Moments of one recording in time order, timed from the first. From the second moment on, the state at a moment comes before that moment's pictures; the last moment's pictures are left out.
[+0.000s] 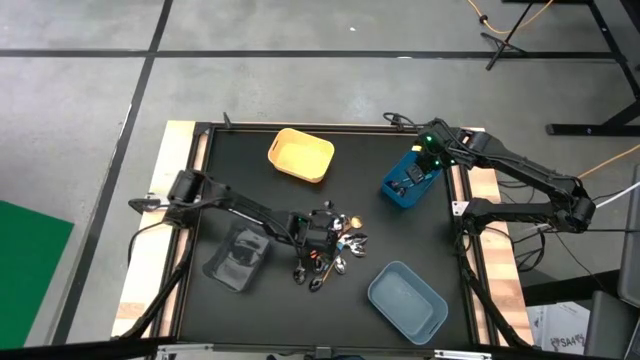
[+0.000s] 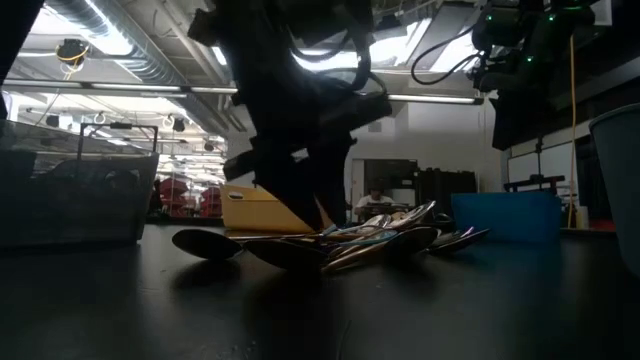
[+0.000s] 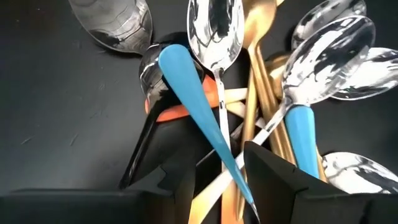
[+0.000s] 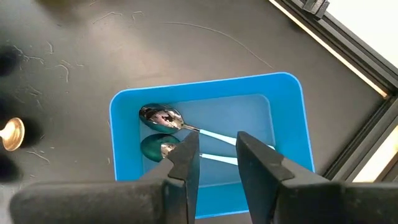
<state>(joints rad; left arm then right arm) -0.20 2.02 1.34 -0.46 -0.32 -0.99 -0.62 1.04 0.91 -0.97 0.09 0.18</state>
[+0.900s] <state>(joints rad) -0.19 2.04 1.34 -0.45 -0.33 -0.99 -0.62 1.04 0.91 -0.97 0.09 0.18</state>
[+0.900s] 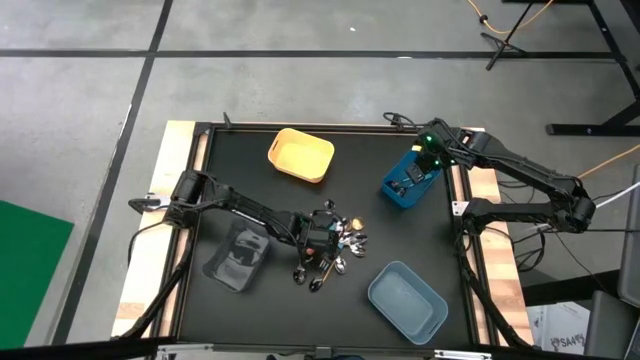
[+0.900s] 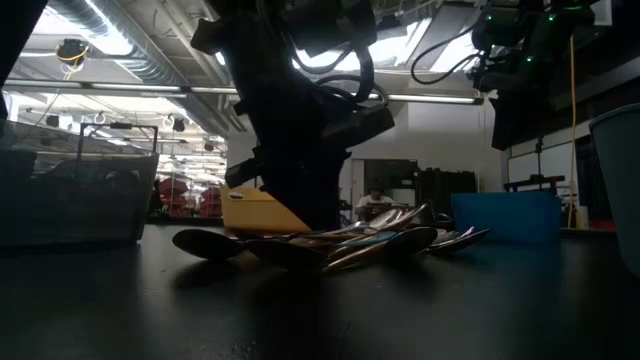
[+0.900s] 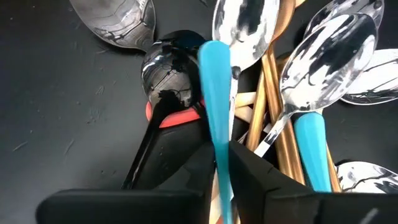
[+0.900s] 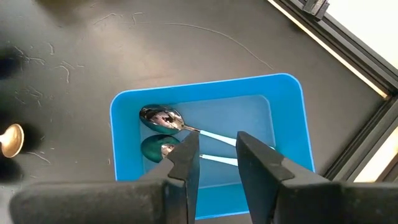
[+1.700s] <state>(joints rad) -0.19 1.98 1.34 -0.42 -0.37 -0.93 -0.62 1.04 0.91 -0.97 0.08 0.18</state>
